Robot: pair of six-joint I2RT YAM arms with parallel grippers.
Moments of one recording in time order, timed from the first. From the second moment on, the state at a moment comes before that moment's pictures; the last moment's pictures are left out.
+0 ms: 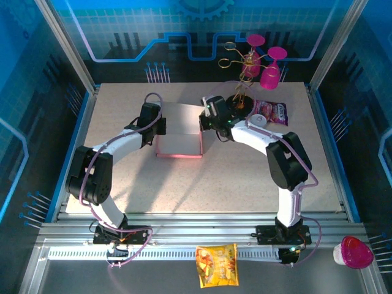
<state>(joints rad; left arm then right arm) -0.25 1.69 1.06 -0.13 -0.18 -0.22 0.56 1.95 1.42 -0.12 0.05 0.24</state>
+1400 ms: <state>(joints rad) -0.26 1.64 0.92 -0.02 -0.18 -0.48 0.53 1.87 1.17 0.26 -0.15 0.36</state>
